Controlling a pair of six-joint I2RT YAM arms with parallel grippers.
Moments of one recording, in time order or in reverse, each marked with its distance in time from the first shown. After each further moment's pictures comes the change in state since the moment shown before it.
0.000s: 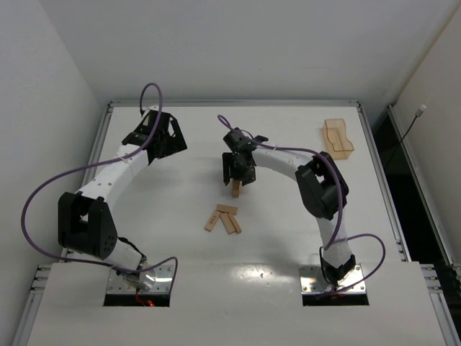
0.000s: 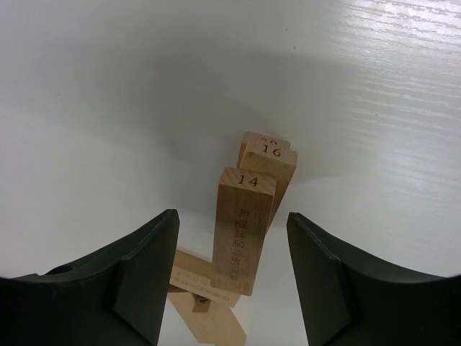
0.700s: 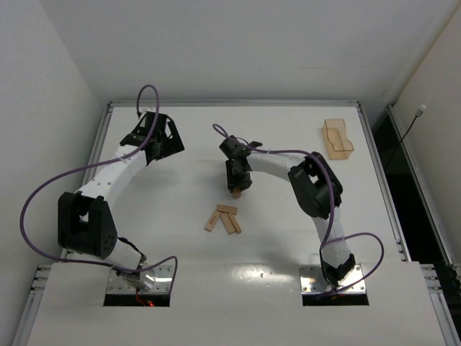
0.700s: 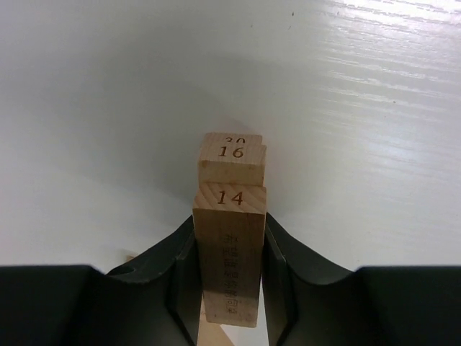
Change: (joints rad) left arm 0.029 0.000 -0.019 0.011 0.014 0.000; right arm 0.027 0.049 -0.024 -0.002 0.034 0.001
